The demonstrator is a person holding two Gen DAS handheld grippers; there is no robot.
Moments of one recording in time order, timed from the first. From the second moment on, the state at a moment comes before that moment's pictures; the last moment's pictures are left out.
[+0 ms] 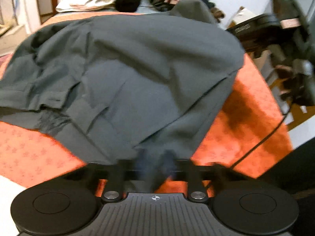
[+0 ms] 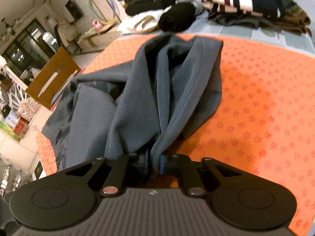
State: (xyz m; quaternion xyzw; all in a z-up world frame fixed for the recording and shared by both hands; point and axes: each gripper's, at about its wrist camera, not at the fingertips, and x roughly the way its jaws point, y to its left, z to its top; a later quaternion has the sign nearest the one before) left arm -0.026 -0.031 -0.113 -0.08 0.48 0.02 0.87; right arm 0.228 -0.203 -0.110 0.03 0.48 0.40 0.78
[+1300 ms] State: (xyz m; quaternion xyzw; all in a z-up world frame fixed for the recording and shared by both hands) left arm -0.016 0.023 -0.116 -0.21 0.46 0.10 0.86; right arm 0.224 -0.341 -0.004 -0.12 0.34 0.18 0.91
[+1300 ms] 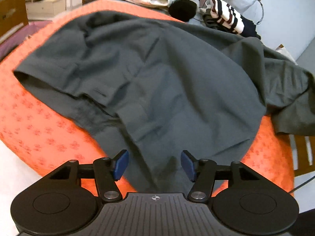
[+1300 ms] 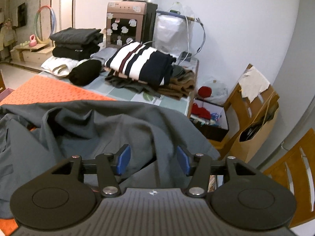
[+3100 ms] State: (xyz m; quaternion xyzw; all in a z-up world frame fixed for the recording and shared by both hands) left arm -0.035 0.279 0.013 -0.08 0.37 0.32 0.87; right arm 0.167 -0.291 -0.061 0.19 0.46 0.13 0.86
